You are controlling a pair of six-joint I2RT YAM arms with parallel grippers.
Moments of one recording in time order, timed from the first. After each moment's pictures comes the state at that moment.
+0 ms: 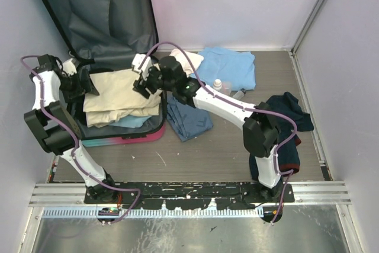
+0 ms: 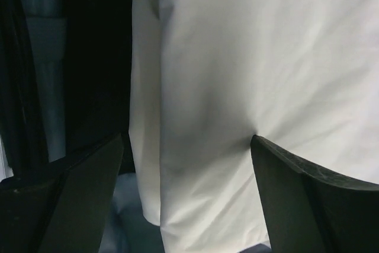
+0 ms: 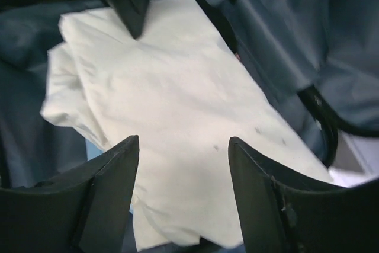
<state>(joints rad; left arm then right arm) 0.46 1.84 1.63 -0.97 0.43 0.10 0.90 1.97 1.73 0.06 -0.30 -0.30</state>
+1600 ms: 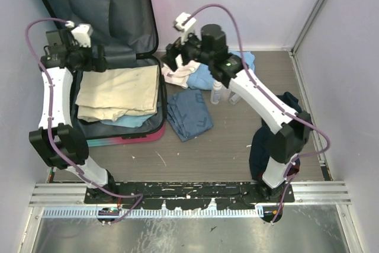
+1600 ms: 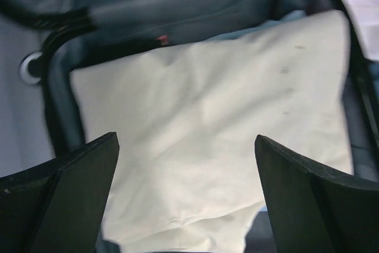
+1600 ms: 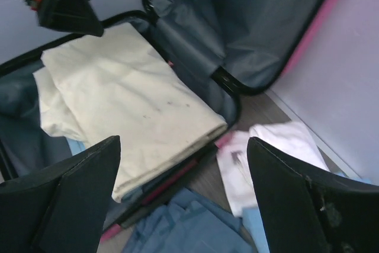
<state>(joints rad) 0.26 1.65 1.74 -0.77 0.30 0.20 0.67 1.79 1.85 -0.20 -0.30 -0.10</state>
